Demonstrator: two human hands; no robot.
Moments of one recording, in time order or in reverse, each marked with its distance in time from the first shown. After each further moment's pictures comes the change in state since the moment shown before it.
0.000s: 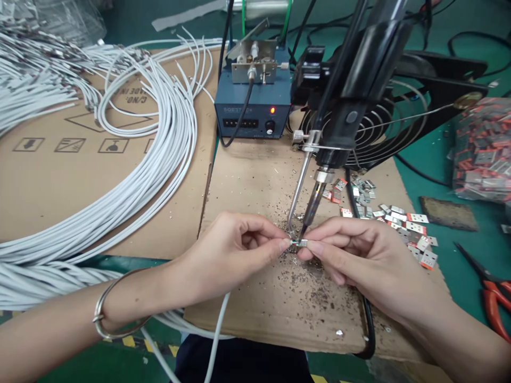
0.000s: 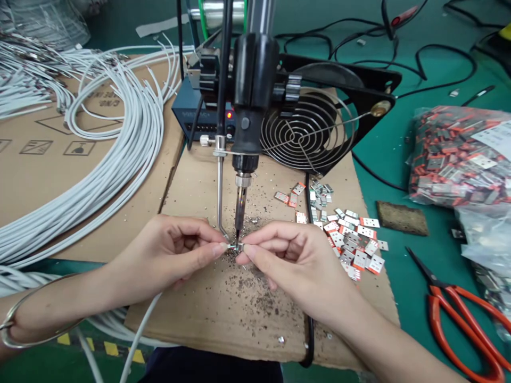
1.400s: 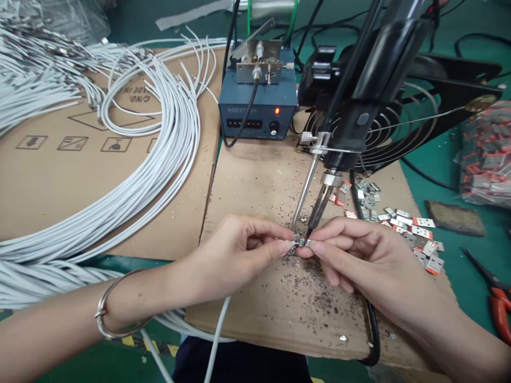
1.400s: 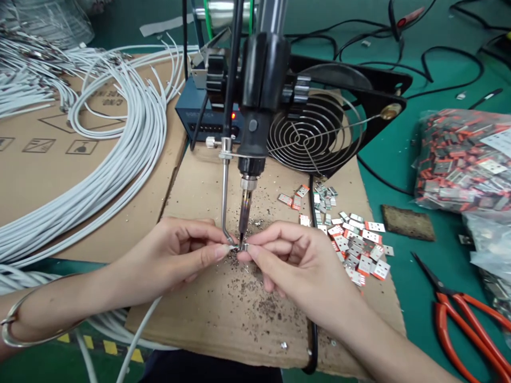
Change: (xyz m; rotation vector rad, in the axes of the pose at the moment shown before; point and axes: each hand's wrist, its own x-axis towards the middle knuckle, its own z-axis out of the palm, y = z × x) left_hand 0.002 0.002 0.000 -0.121 -0.079 -0.052; right_hand 0.003 0.006 0.000 0.134 -0.037 -0.007
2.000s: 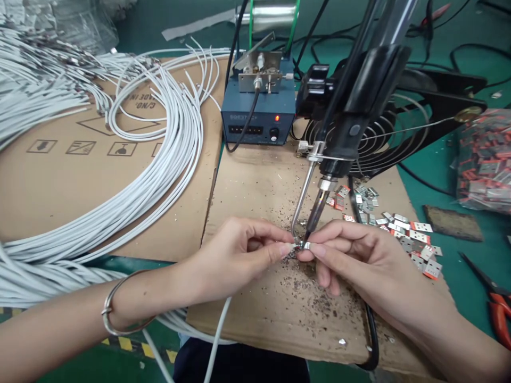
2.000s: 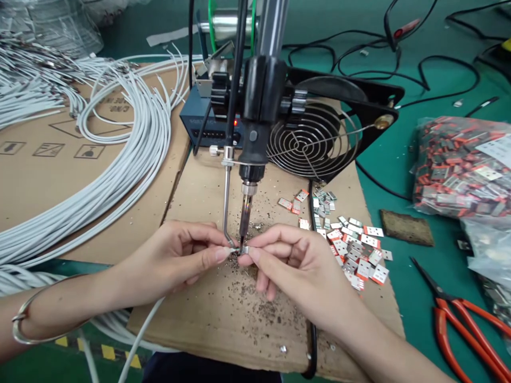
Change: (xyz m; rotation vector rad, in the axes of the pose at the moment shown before) left_hand 0.000 -0.001 0.001 -0.051 0.007 -0.050; right_hand 0.002 -0.005 0.002 -0.044 0.002 0.014
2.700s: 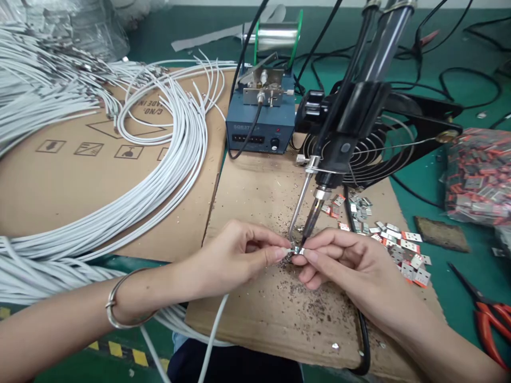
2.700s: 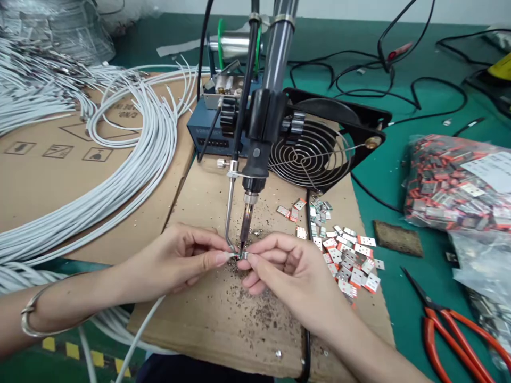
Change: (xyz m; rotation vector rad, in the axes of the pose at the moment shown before) left_hand 0.000 -0.001 -0.003 0.046 -0.021 -0.050; right_hand 0.000 0.001 0.000 -0.030 -0.021 -0.026
